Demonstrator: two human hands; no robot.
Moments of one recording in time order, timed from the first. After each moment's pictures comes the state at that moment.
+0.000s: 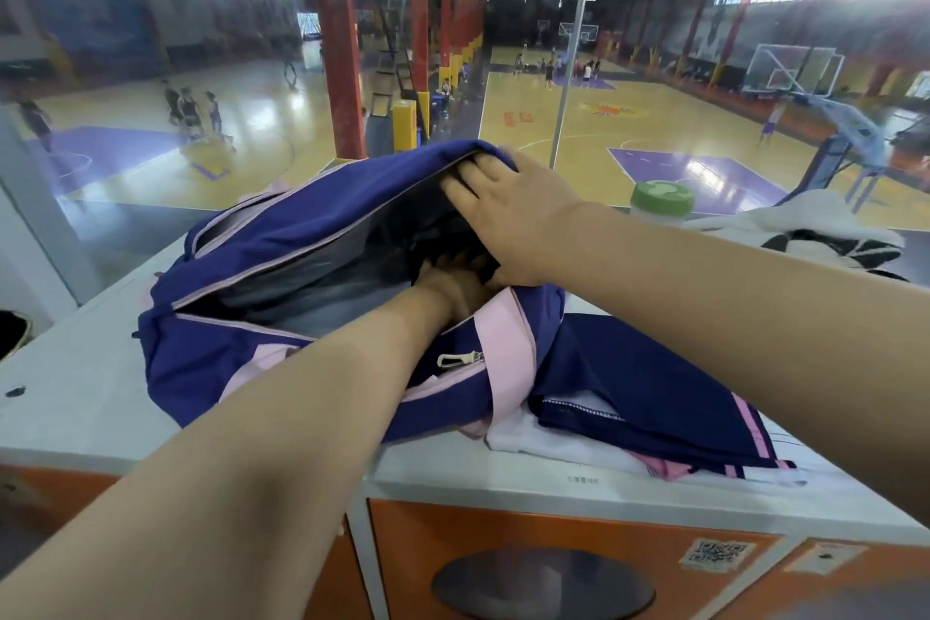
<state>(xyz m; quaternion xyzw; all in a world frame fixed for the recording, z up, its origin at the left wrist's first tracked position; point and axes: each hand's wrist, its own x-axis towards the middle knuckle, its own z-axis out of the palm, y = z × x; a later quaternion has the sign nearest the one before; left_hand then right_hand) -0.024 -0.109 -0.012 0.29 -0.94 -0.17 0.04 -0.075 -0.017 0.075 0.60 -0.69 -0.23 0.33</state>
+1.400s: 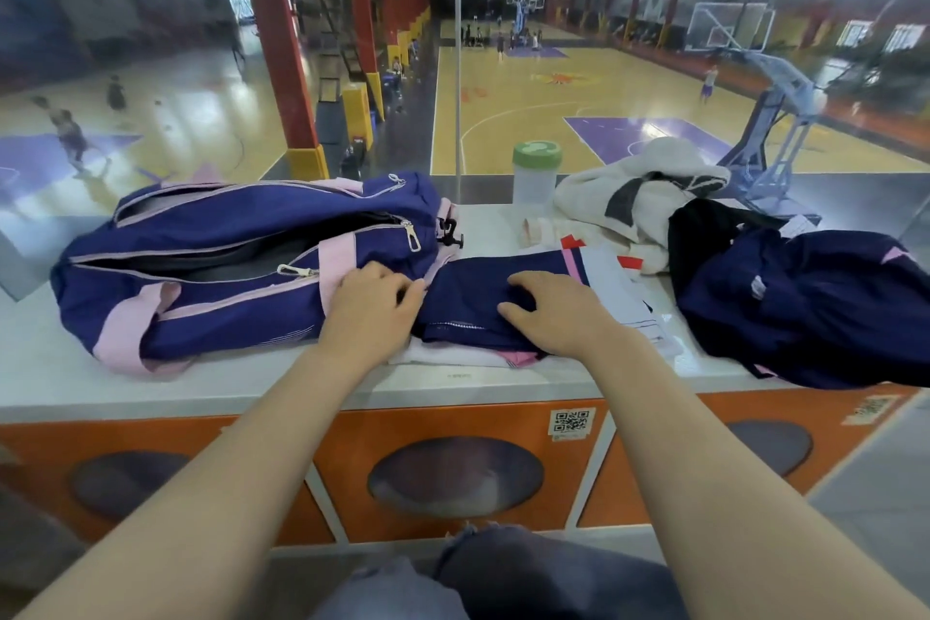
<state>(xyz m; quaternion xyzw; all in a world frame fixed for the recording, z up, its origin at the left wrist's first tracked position) 0.037 -0.001 -0.039 0.30 -0.92 -0.15 0.21 -0.121 0.163 -0.032 0.44 -0.88 0.16 -0.03</state>
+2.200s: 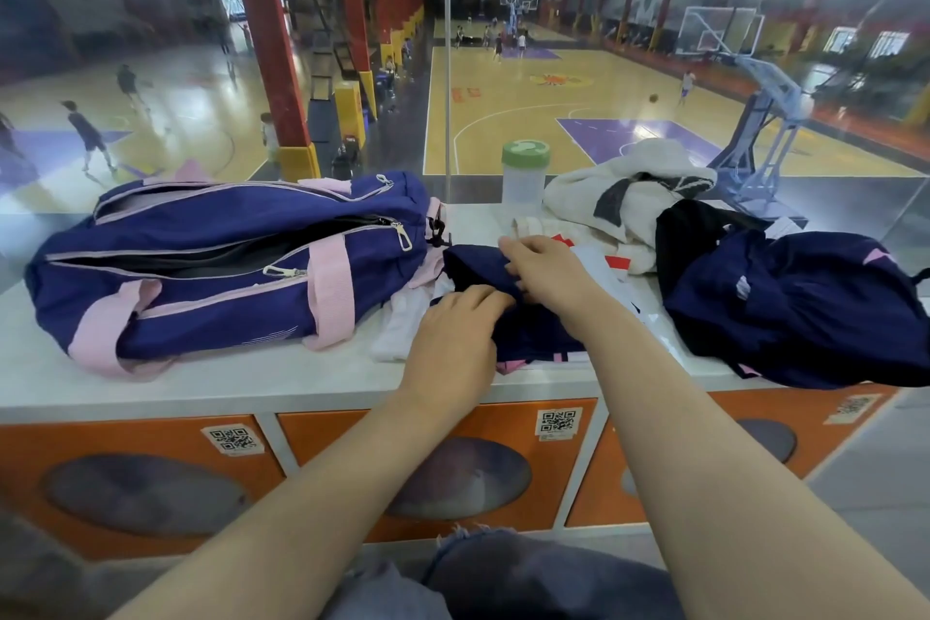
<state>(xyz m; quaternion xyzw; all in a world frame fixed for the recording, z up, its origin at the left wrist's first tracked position) 0.004 0.088 -0.052 0.12 -0.95 -0.12 0.27 -0.122 0.152 -0.003 0.28 -0.80 0.51 -0.19</state>
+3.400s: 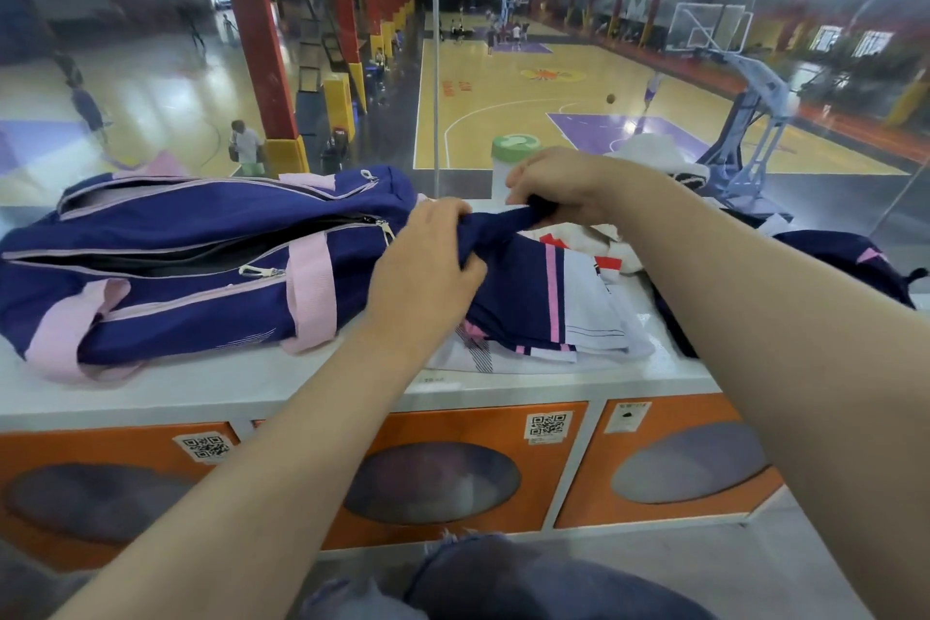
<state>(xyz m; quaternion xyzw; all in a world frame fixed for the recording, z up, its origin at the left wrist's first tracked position) -0.007 0.073 0.013 0.22 -0.89 -0.20 0.35 -0.184 0.131 0.075 0.33 -0.81 0.41 -0.27</state>
